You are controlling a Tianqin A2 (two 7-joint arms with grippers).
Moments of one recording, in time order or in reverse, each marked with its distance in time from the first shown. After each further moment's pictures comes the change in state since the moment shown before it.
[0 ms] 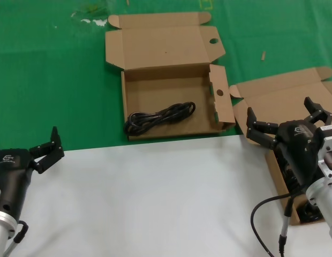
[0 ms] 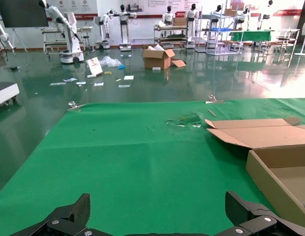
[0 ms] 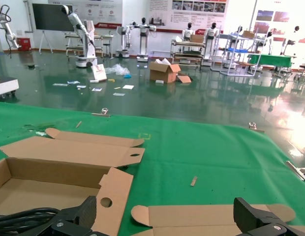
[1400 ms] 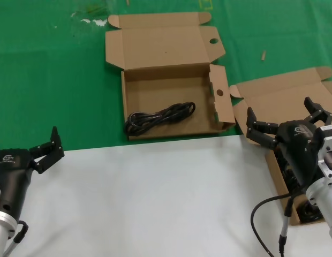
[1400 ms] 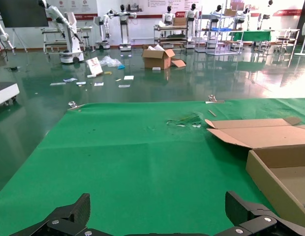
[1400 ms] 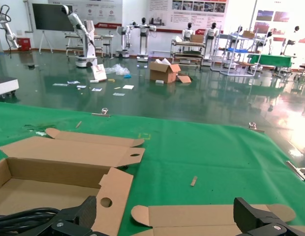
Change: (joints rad) left arm 0.000 0.000 0.000 0.000 0.000 0.000 0.000; right arm 0.000 0.000 0.000 0.000 0.000 0.000 0.000
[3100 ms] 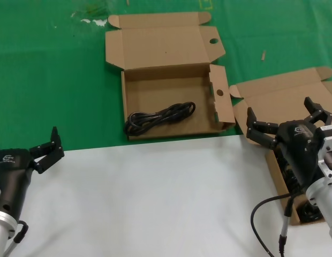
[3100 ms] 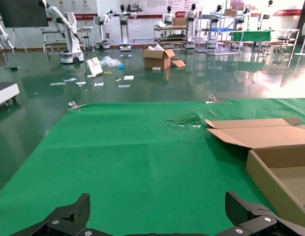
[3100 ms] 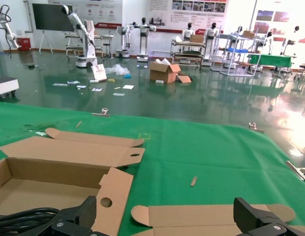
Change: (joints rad) left arm 0.000 0.000 0.000 0.000 0.000 0.000 0.000; right arm 0.000 0.000 0.000 0.000 0.000 0.000 0.000
